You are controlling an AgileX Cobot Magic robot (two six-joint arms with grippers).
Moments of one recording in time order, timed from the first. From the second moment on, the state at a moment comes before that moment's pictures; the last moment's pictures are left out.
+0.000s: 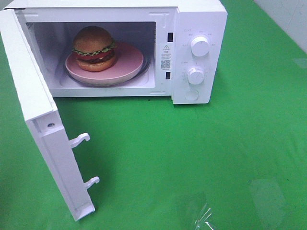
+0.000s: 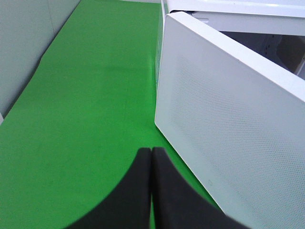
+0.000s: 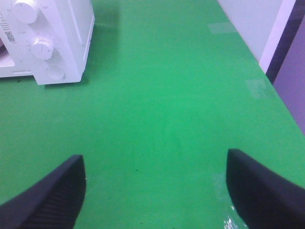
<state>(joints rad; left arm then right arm) -0.01 0.29 -0.42 -0.03 0.57 0.00 -0.01 0.00 -0.49 -0.09 0.97 0.05</state>
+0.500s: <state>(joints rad) -0.01 0.46 -0.40 -0.04 0.36 0.00 -0.01 0.00 -0.49 -0.09 0.97 0.05</state>
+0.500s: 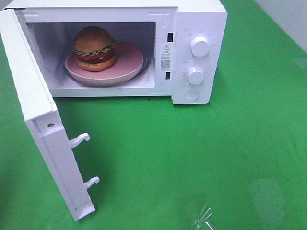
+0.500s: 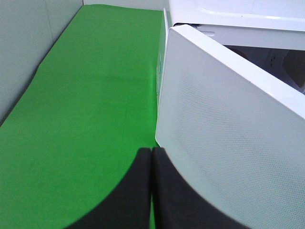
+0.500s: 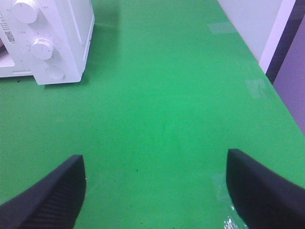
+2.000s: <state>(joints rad) -0.01 0.78 -0.23 -0.02 -0.24 -0.01 -0.01 0.00 -0.49 -0.09 0.97 0.05</state>
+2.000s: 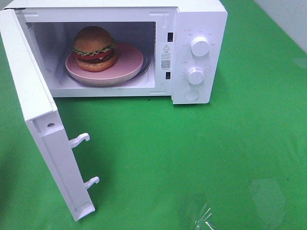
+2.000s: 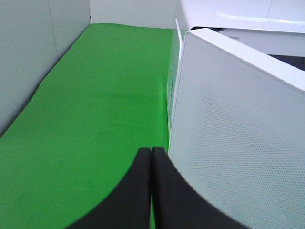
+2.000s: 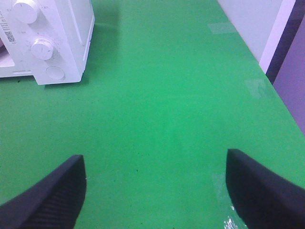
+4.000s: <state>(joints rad) -0.15 1.50 -0.42 0.58 -0.76 -0.45 -0.01 0.00 -0.49 -0.09 0.97 0.05</state>
